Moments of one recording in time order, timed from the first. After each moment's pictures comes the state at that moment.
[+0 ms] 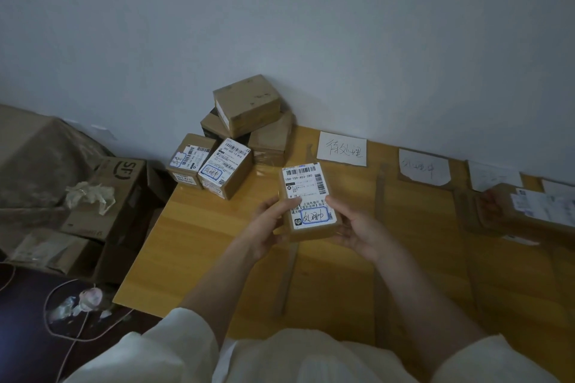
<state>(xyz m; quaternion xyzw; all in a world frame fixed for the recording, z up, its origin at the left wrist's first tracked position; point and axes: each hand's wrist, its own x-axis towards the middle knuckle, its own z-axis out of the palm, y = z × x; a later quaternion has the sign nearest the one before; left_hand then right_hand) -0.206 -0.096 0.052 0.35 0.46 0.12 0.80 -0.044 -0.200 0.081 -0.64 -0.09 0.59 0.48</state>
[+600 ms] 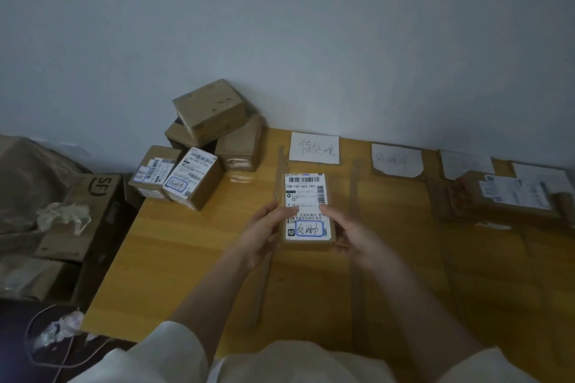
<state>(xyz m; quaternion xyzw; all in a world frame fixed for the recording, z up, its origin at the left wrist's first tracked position) -0.157 -0.121 0.051 0.43 0.44 0.07 0.79 -0.002 -0.236 0.066 -0.68 -0.06 0.58 0.44</state>
